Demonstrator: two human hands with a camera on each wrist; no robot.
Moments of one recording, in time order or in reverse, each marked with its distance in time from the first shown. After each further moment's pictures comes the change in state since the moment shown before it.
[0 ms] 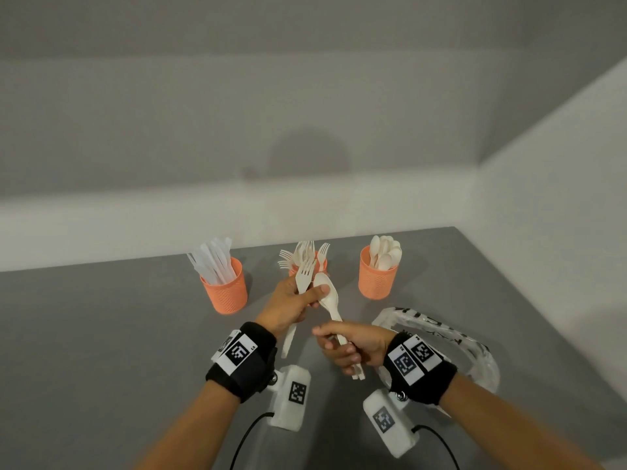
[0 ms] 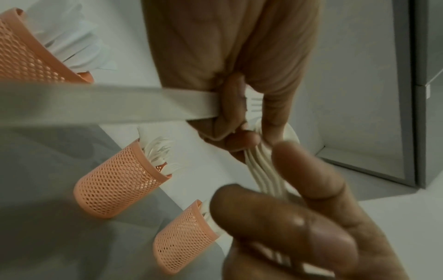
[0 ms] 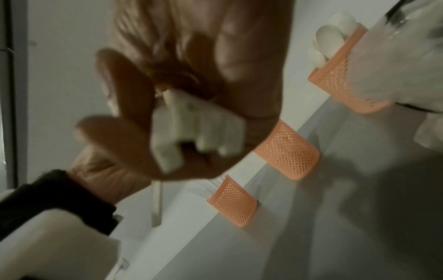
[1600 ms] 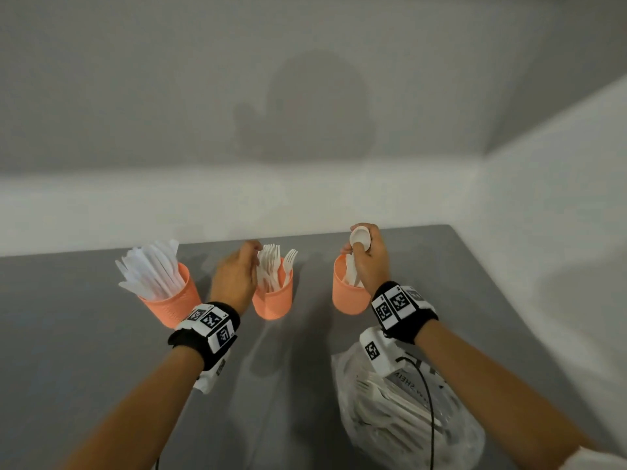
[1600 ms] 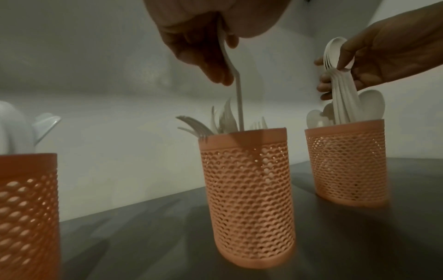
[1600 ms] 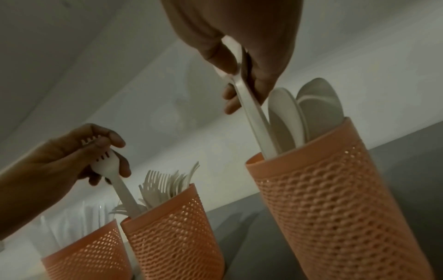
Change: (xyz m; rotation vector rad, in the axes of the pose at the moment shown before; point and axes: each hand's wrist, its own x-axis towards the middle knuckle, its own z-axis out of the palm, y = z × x) left_hand 0.130 -0.044 -0.029 0.928 0.417 0.381; right_hand 0.049 -0.053 -0.172 -0.111 1.094 -0.599
